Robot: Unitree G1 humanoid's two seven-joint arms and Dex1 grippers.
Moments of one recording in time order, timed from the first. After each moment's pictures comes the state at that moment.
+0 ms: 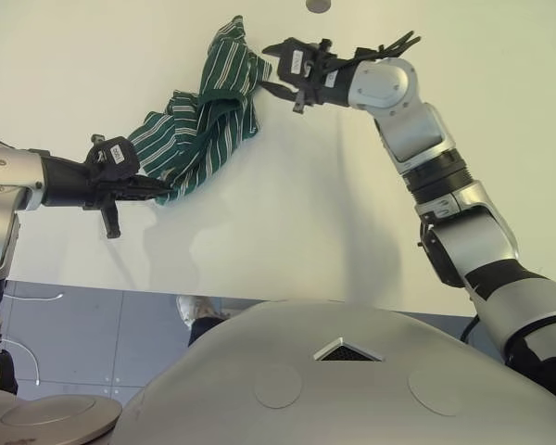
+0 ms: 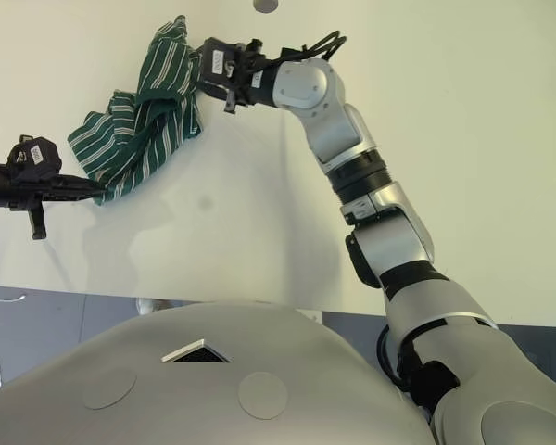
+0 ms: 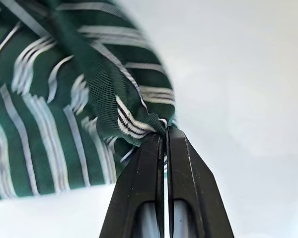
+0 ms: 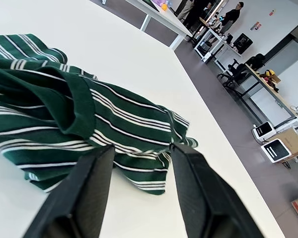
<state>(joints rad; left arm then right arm) 0.11 1.07 0.07 -0.31 -0.21 0.58 -1.28 -0.64 -0.18 0.44 0.42 -0.19 -0.05 0.71</state>
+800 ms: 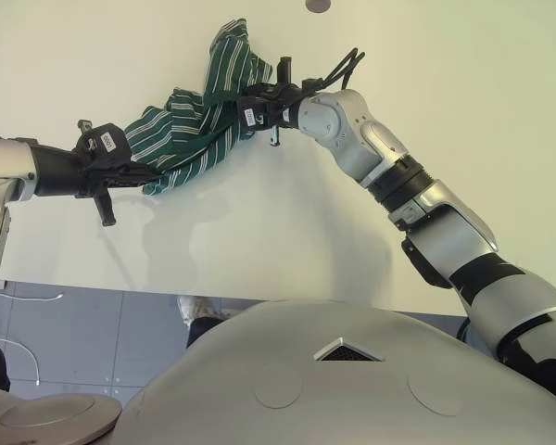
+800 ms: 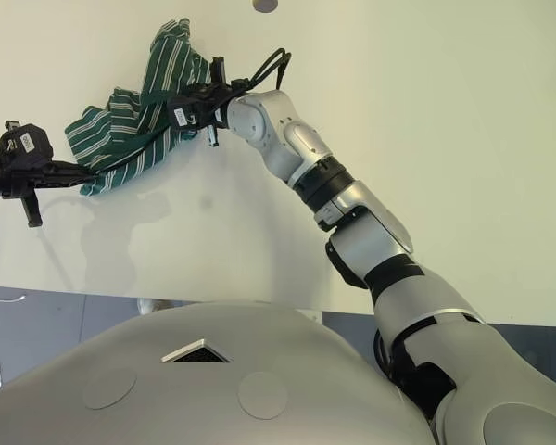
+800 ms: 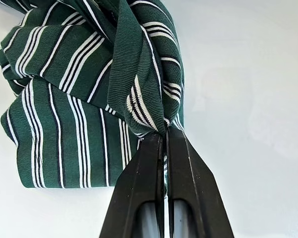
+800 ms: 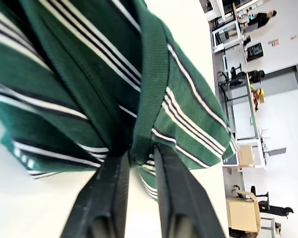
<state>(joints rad) 0.08 1.10 0.06 -0.29 -0.25 0.54 -1.21 -0.67 -0.08 0.65 0.53 -0.59 -0.01 0.50</state>
